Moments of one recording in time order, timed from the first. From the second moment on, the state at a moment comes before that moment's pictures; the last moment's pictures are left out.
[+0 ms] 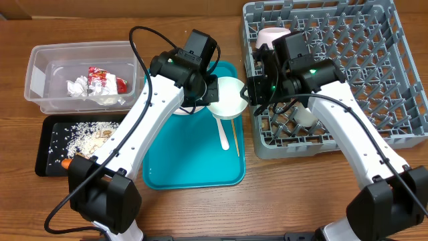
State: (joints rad) left arm -0.46 1.84 1.69 -1.08 0.07 -0.51; right arm 0.34 1.71 1.51 -0.91 -0.37 0.18
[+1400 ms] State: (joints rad) left arm -0.46 1.84 1.69 -1.07 0.08 -0.51; right arm 0.38 1.72 1.50 -0.91 -0.29 0.22
